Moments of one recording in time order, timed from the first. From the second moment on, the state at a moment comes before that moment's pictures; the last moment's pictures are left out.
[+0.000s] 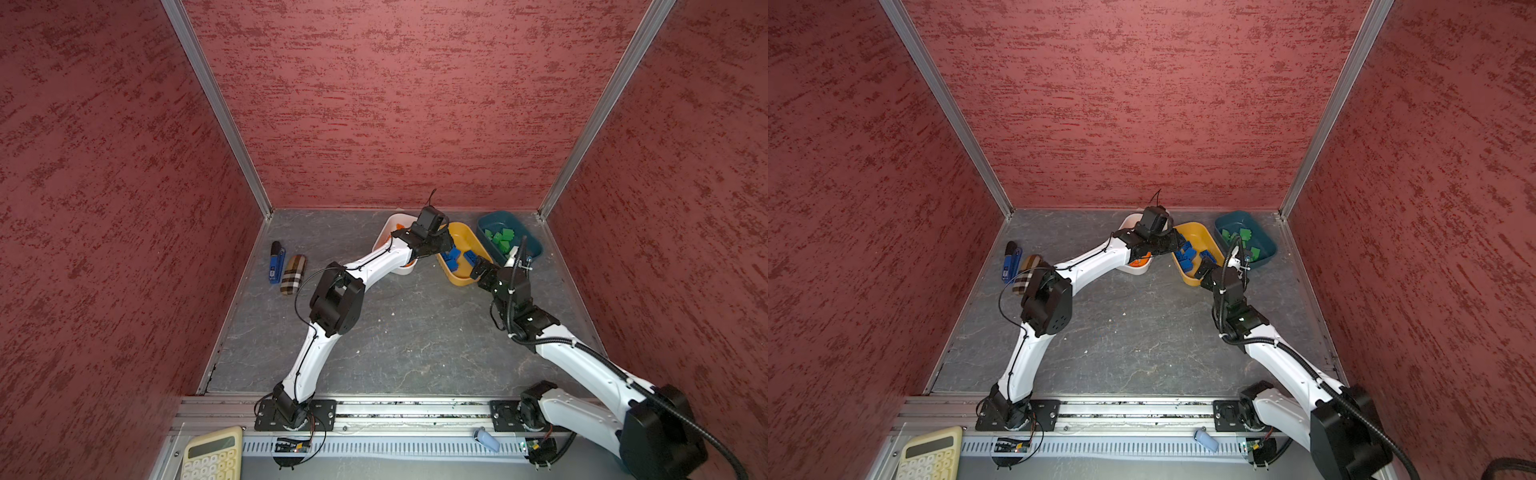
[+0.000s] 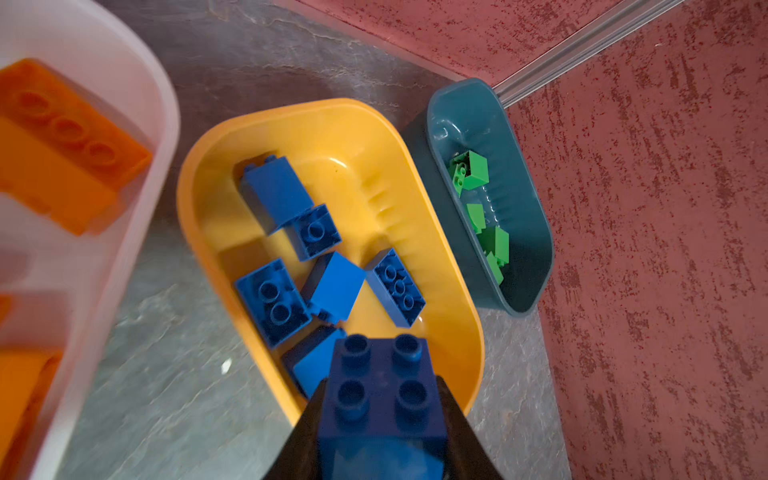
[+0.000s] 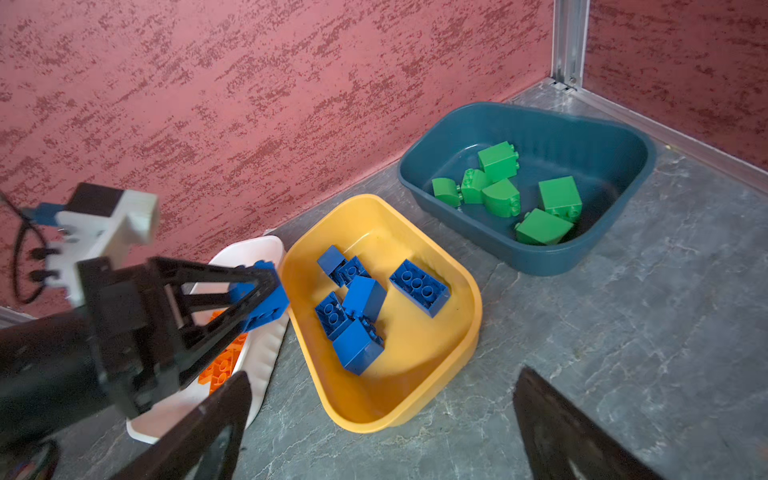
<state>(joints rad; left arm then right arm) -0.69 2.36 2.11 -0.38 0.15 -0.76 0.40 1.05 0.57 0.11 0.45 0.66</state>
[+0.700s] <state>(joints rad) -0.60 1.94 1.63 -0.24 0.15 -0.53 0.16 1.20 0.53 0.23 0.52 0.35</state>
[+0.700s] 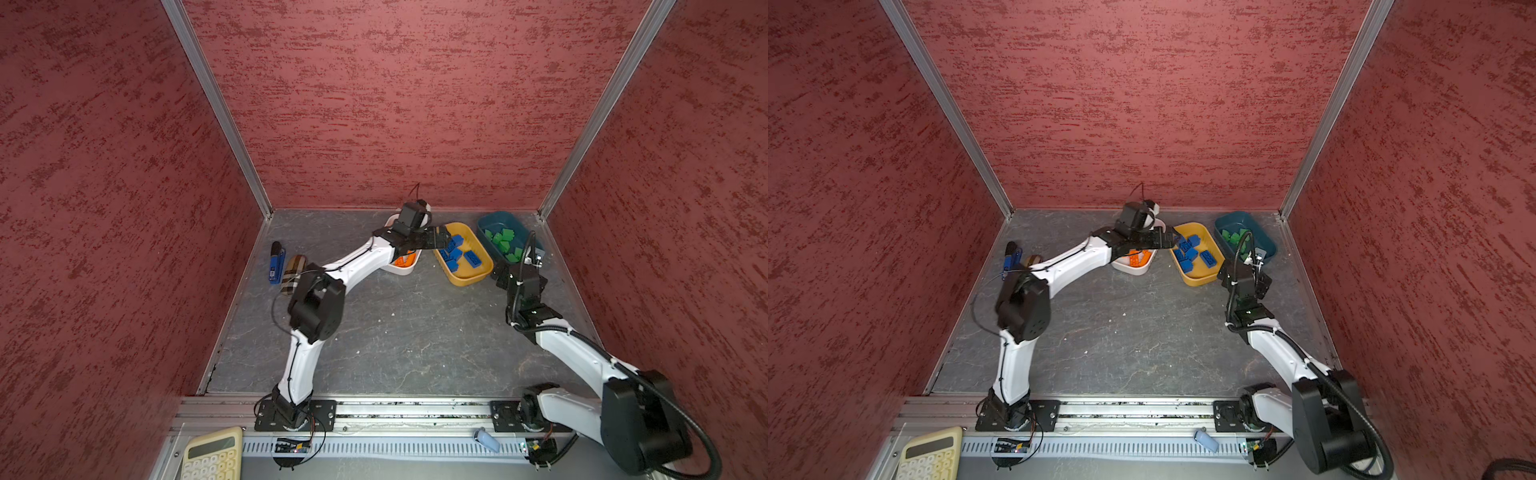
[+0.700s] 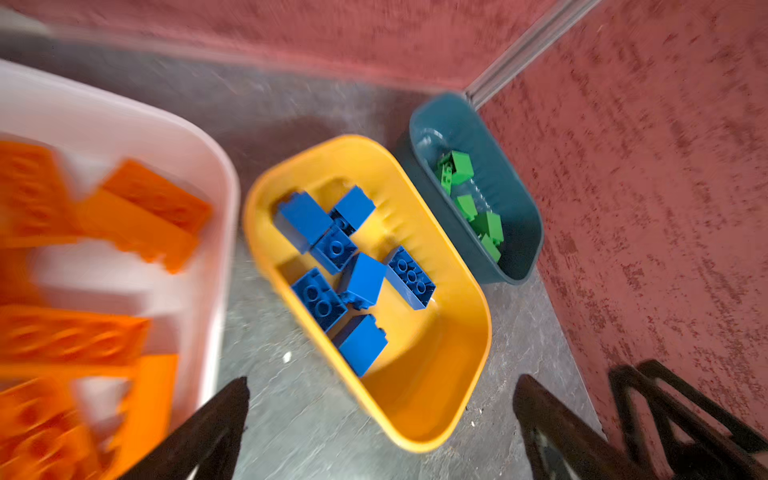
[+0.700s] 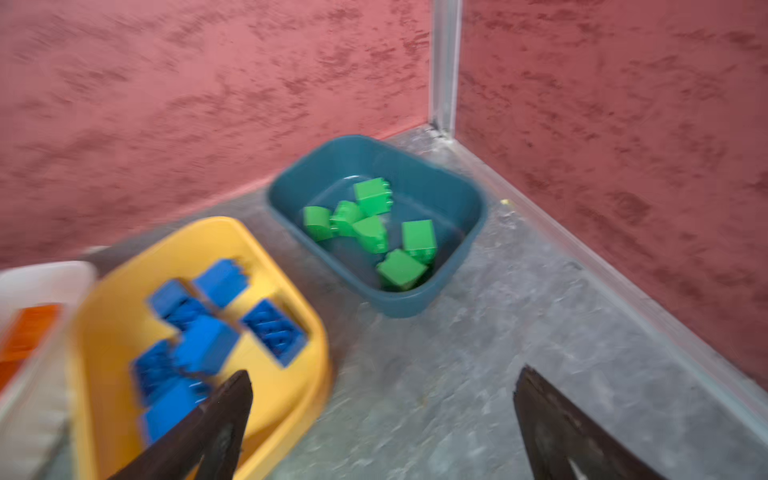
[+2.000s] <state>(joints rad) 0.03 1.54 0.36 0.83 -0.03 -0.13 -0.09 1.54 0.29 1.07 0.02 0.12</state>
